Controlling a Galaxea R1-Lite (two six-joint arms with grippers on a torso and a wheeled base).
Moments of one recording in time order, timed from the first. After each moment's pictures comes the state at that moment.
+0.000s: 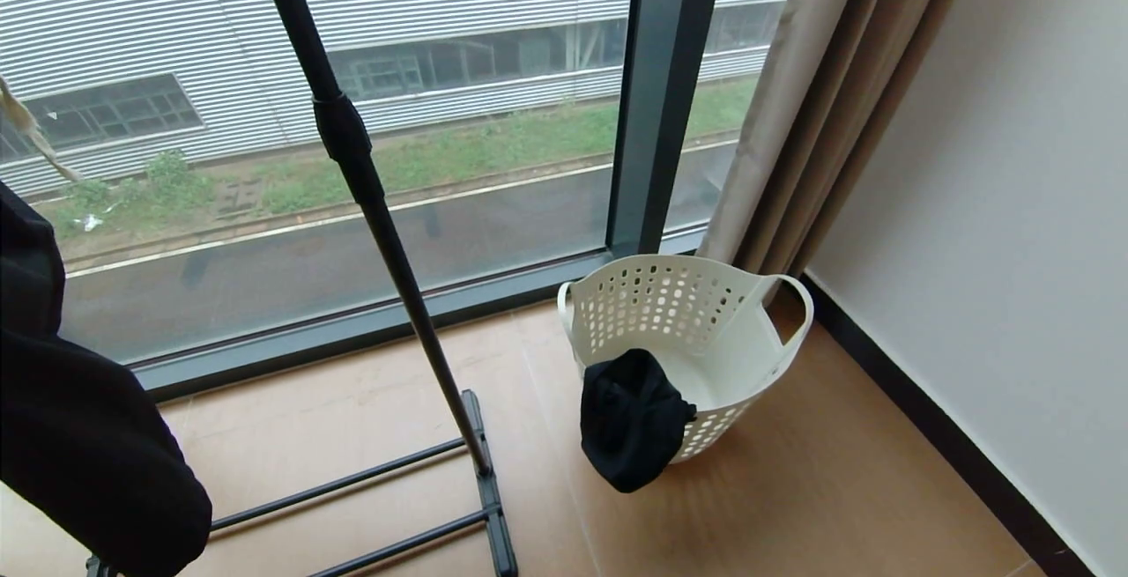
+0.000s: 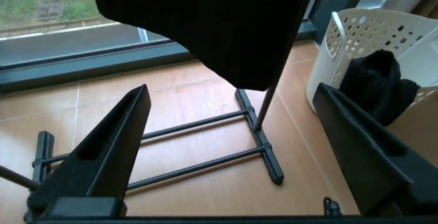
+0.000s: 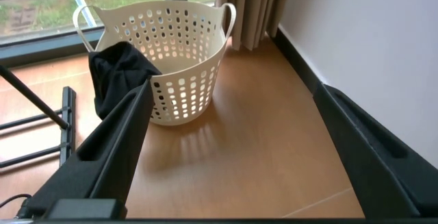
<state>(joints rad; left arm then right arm) 0.00 0.00 -0.01 0.03 0.05 -0.03 0.02 0.01 -0.03 0.05 -0.05 0.04</state>
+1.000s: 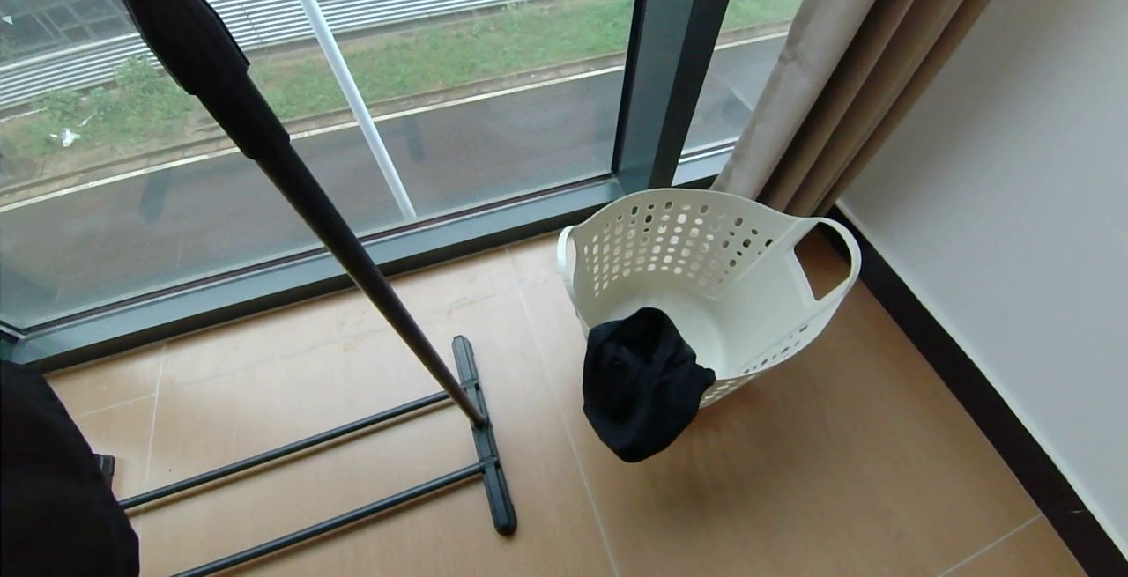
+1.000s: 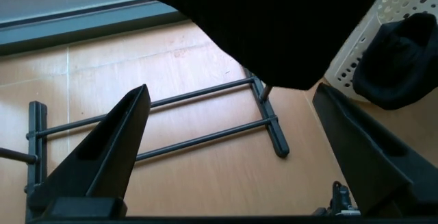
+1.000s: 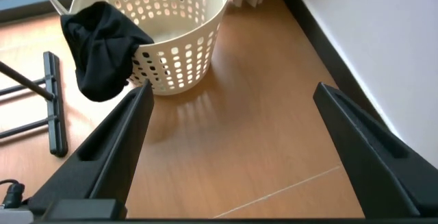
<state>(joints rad) 0.00 0.00 -0.01 0.03 0.05 -0.03 0.01 0.01 -0.02 0.05 -0.06 0.04</state>
